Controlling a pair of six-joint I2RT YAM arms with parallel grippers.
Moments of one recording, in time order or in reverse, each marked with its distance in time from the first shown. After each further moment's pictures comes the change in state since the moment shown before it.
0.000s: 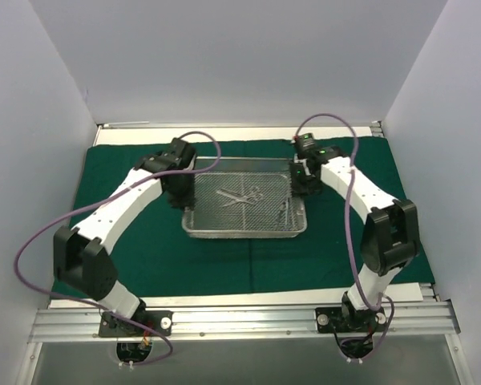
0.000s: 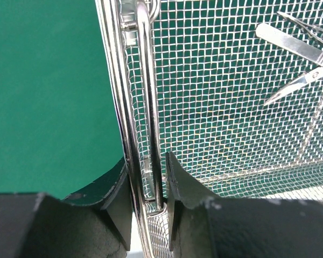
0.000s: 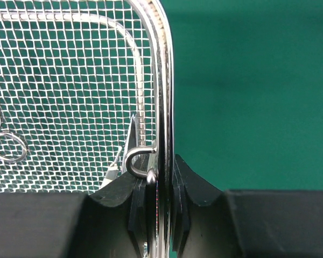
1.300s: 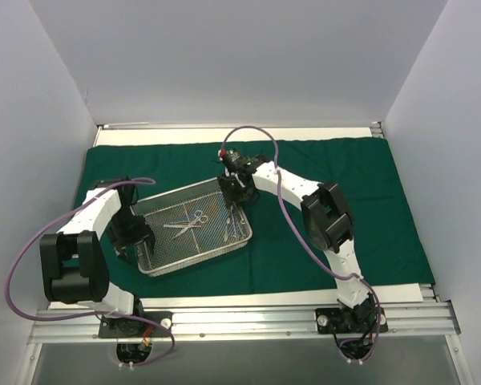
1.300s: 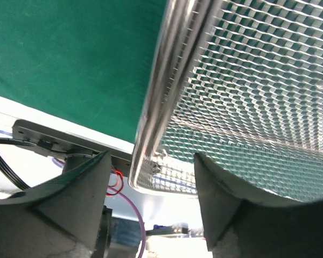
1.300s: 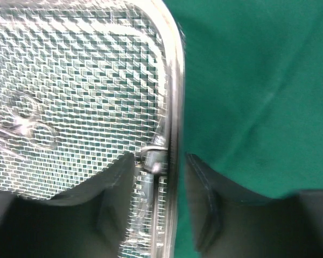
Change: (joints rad) left arm 0.538 -0.090 -0.446 -0.212 0.023 -0.081; right arm 0.391 0.503 0.387 0.132 -0.071 0.040
